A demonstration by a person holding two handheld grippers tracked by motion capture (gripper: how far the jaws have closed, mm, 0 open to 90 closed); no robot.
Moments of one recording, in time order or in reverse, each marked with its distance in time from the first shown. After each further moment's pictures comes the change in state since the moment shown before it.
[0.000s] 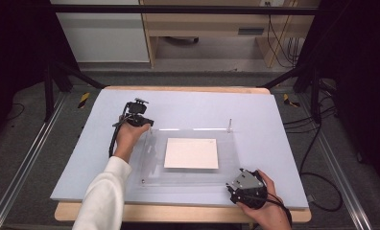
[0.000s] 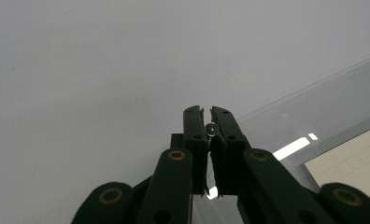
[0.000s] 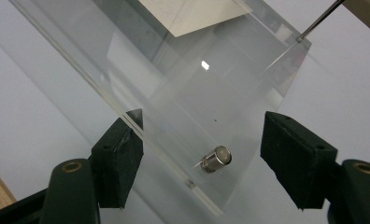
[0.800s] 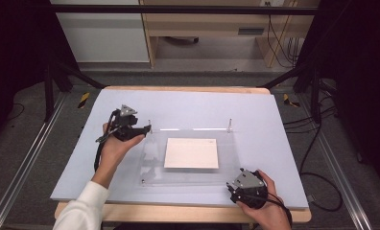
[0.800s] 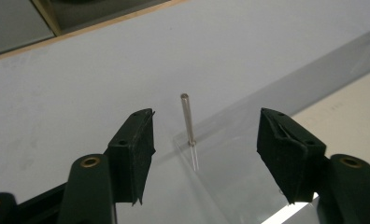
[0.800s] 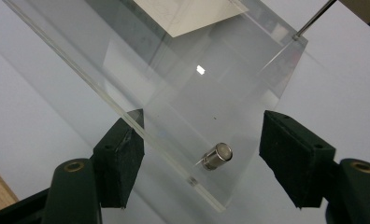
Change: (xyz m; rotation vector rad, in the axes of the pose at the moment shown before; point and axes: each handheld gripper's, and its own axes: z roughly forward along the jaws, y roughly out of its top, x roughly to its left) left arm -0.023 -0.054 -0.074 -0.268 0.055 0.198; right arm -0.001 0.002 -0.002 0.005 -0.004 0.023
